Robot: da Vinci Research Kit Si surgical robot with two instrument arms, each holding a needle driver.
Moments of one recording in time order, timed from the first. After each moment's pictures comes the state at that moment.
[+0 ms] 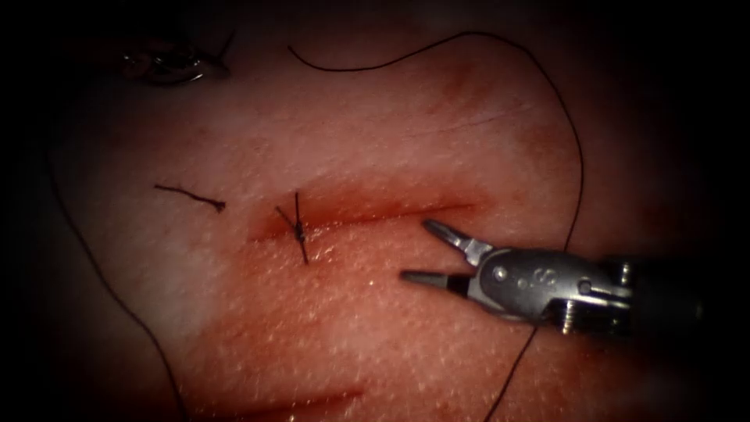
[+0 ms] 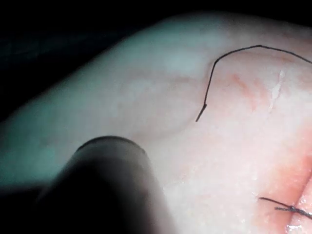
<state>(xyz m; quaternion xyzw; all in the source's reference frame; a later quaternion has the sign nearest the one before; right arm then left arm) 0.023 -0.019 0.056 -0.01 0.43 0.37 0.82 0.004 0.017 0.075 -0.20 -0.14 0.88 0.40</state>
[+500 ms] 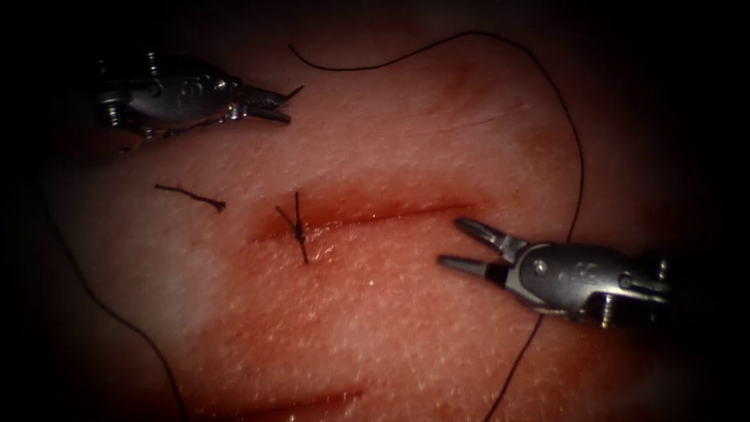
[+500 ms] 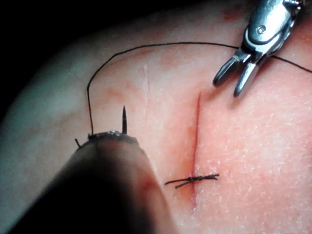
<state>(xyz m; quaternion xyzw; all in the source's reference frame) 0.020 -0.018 0.056 0.01 0.44 0.38 0.81 -0.006 0.010 0.060 -0.39 -0.07 0.91 0.09</state>
